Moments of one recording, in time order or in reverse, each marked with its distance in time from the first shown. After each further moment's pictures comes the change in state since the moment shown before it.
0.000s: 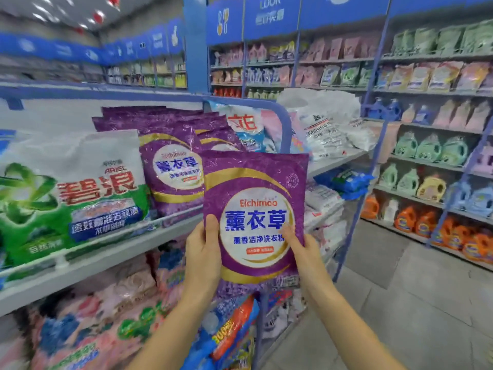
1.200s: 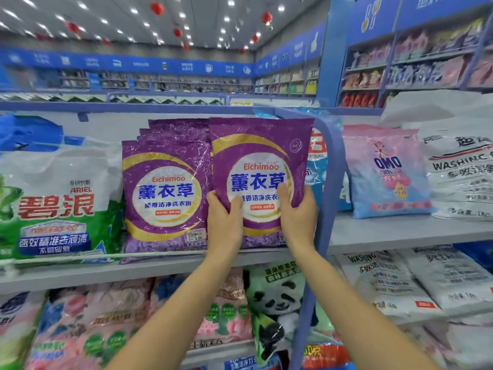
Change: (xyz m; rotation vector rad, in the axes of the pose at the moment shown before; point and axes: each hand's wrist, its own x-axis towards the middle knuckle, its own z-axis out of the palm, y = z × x) left_hand 0.180 -0.020 0.147 0.246 0.508 0.097; right_hand 0.300 0.001 0.031 -0.111 -0.163 -0.388
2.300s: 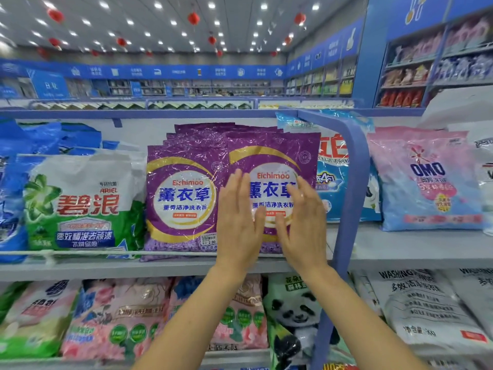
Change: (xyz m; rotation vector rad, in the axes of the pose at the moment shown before) left_hand 0.012 -0.025 -0.004 0.756 0.174 0.745; right_hand -0.005 0.021 0.005 -0.441 -0.111 -0.682
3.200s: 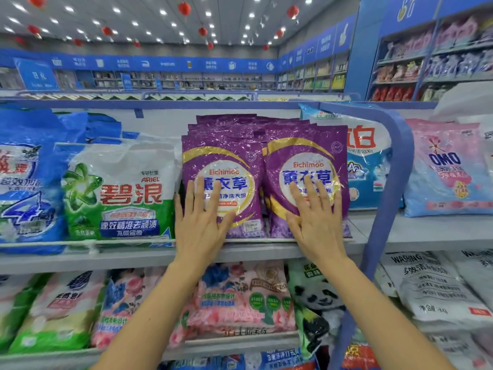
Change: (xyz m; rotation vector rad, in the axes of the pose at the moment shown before) left_hand -0.017 -0.124 -0.080 0.492 -0.362 -0.096; right_hand -0.015 -0.032 0.020 -0.471 -0.347 0.013
